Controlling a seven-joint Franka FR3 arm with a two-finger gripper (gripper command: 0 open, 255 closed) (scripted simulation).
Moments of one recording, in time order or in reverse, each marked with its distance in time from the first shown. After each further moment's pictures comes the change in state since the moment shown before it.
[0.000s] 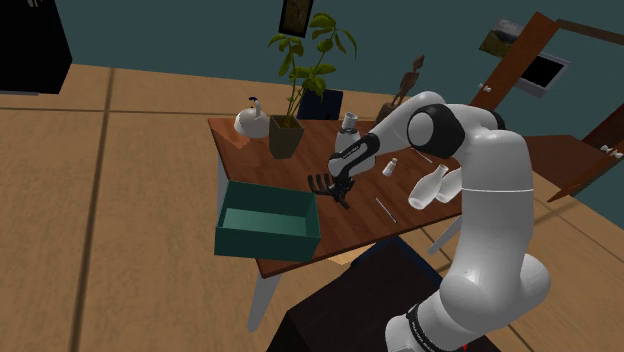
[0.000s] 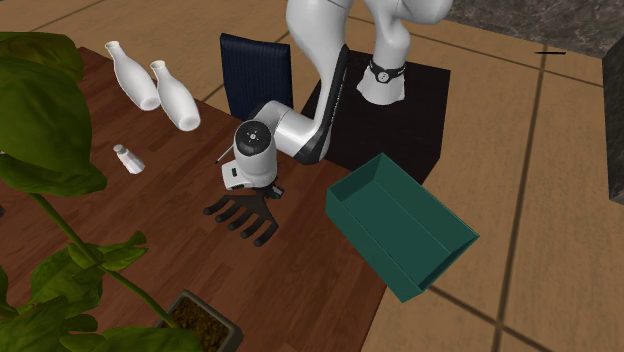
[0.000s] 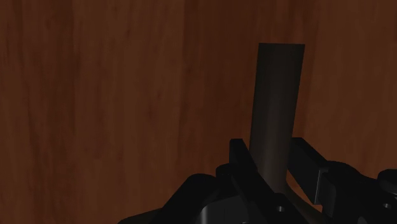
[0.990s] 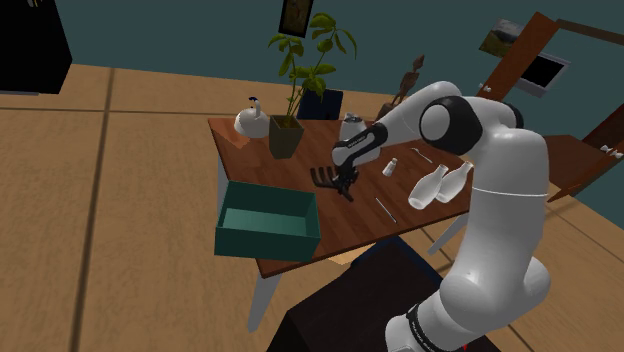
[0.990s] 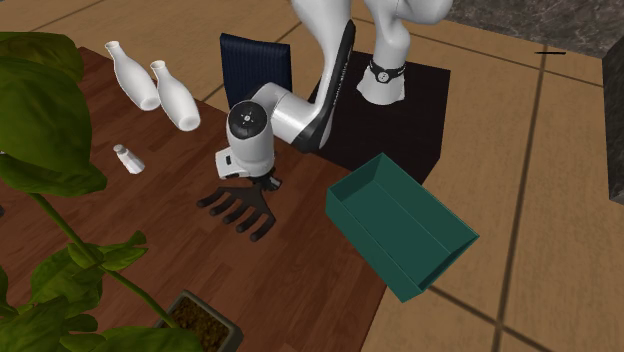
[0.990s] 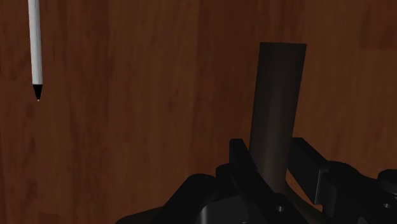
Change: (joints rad) arm 0.000 -0.103 0.002 -0.027 0.005 -0.074 -0.020
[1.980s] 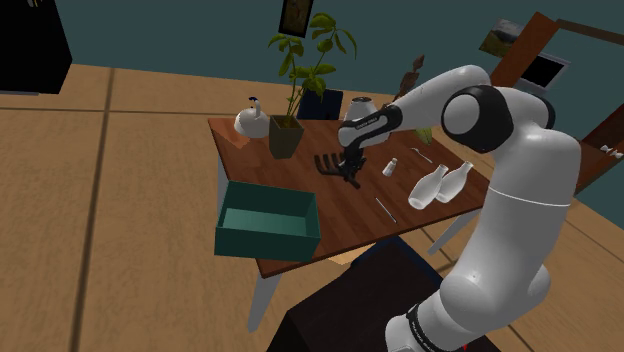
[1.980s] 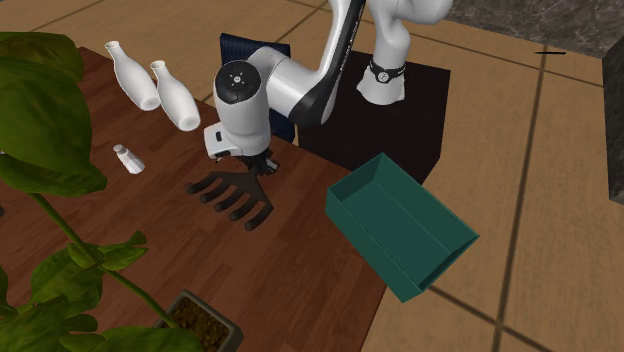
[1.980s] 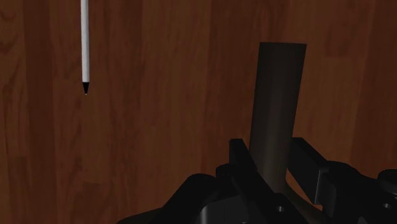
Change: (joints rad) arm 0.005 -0.154 0.004 -0.013 0.010 -0.139 -0.031
